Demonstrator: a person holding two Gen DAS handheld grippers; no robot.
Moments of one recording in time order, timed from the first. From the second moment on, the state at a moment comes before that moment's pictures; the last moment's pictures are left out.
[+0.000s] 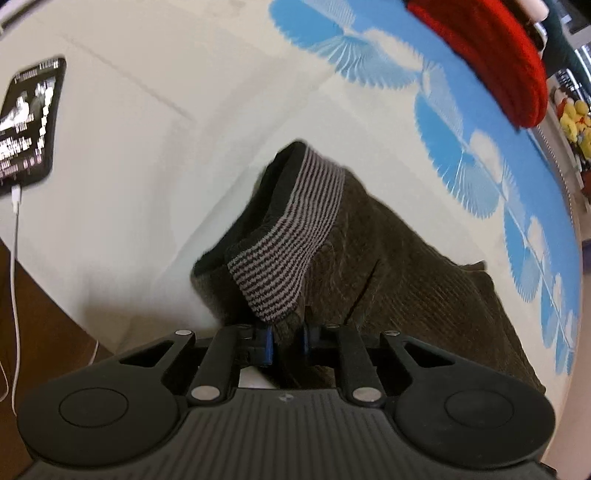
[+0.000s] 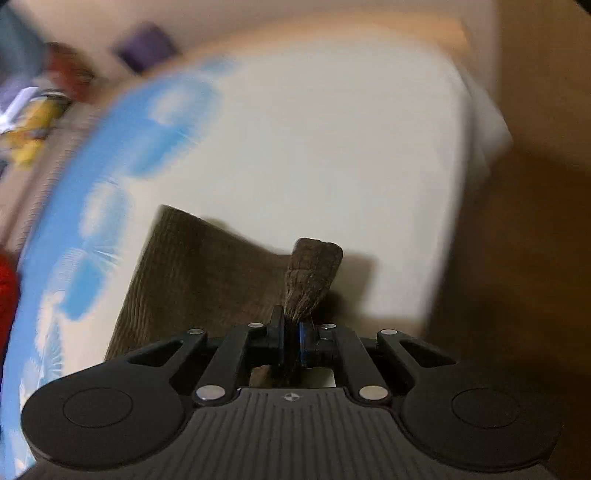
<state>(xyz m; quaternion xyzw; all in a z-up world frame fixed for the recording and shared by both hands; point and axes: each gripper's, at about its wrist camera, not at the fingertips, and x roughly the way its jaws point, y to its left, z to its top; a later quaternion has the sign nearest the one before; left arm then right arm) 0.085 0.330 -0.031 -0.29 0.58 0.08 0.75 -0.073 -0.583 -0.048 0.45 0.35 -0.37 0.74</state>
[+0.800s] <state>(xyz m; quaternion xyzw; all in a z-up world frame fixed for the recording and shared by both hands) 0.093 0.260 -0.005 0.02 0.53 0.00 0.85 -0.012 -0.487 -0.005 0.24 0.40 -0.12 0.88</state>
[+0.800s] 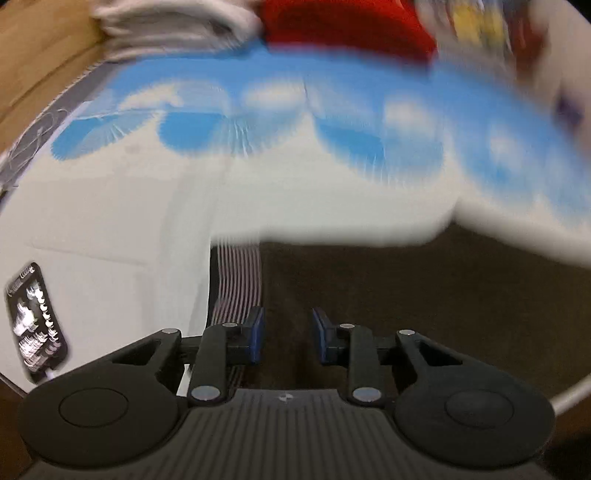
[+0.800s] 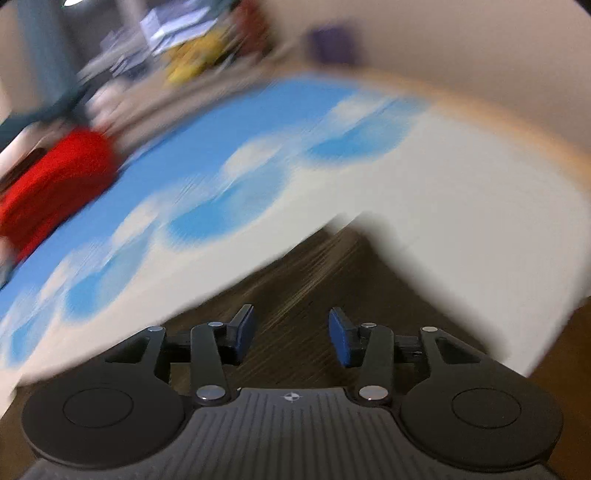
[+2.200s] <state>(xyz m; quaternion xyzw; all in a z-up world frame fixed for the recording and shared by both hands) 0.150 0.142 -0.026 0.17 0.51 -0.07 0.84 0.252 -0.082 -0.060 0.03 0.52 0.33 0.79</state>
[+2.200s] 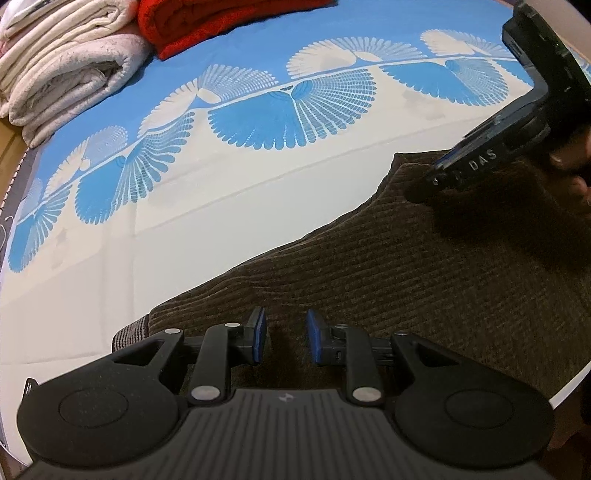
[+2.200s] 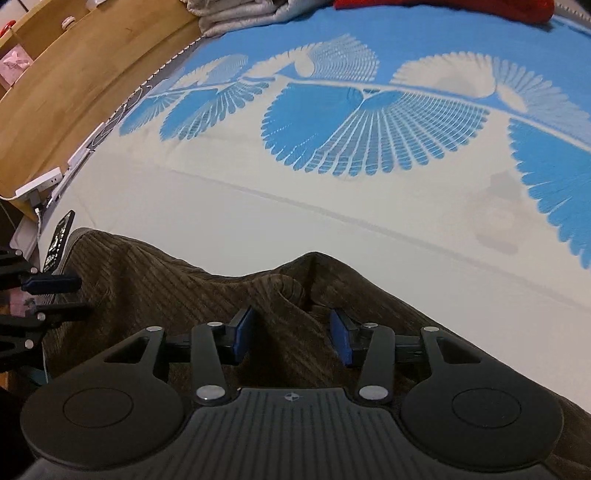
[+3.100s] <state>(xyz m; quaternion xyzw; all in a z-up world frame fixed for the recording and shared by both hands) 0.175 0.187 -0.047 0.16 0.56 0.03 0.81 0.167 -0.431 0.027 0.15 0.38 -0.06 0.91</state>
